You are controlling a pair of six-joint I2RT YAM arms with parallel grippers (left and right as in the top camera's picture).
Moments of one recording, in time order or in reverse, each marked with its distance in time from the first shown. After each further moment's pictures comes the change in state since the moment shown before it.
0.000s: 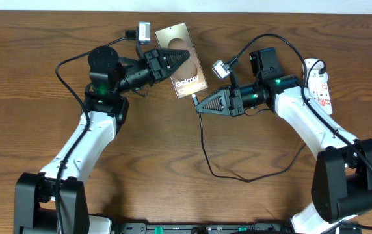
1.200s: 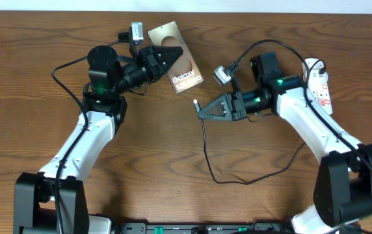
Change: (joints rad) left arm 0.018 0.002 -0.003 -0.076 -0.112 -0.035; right arm -0.010 -0.047 -0.001 -0.315 0.005 -0.052
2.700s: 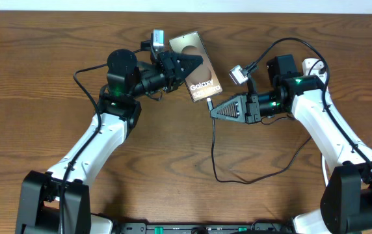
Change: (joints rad) left arm -0.115 0.000 0.000 0.011 0.005 -0.204; right arm -0.072 -0.050 0.000 -0.101 -0.004 -0.203
